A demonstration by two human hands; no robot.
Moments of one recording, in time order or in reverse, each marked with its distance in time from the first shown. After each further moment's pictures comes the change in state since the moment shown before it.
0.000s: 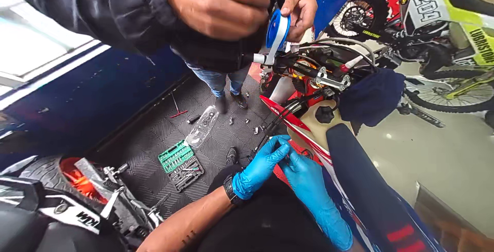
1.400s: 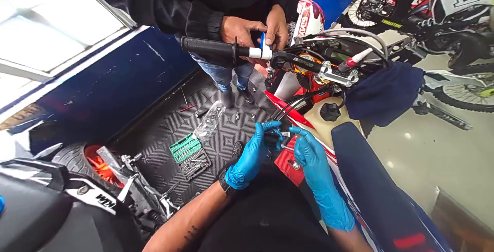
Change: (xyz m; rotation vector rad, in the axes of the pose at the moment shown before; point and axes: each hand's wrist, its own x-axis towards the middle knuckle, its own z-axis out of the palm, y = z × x) left_hand 0.016 -0.005 -0.011 -0.090 0.082 0.164; right_hand 0.028 0.033 -0.005 1.119 -0.091 0.309
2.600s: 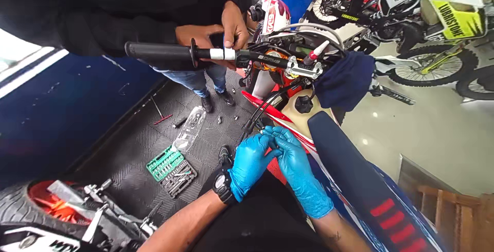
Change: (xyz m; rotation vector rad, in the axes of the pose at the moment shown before) left_hand 0.005 -0.030 0.024 1.350 0.004 0.422; right_hand 0.000 0.013 -0.003 0.528 0.210 0.209
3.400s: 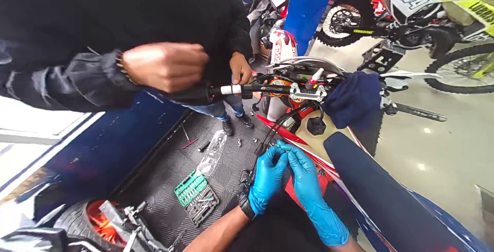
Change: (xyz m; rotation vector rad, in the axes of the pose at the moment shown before) left_hand 0.031 0.020 0.014 -0.725 0.088 -0.396; right_hand 0.014 -0.003 -0.005 -0.285 -0.079 -0.366
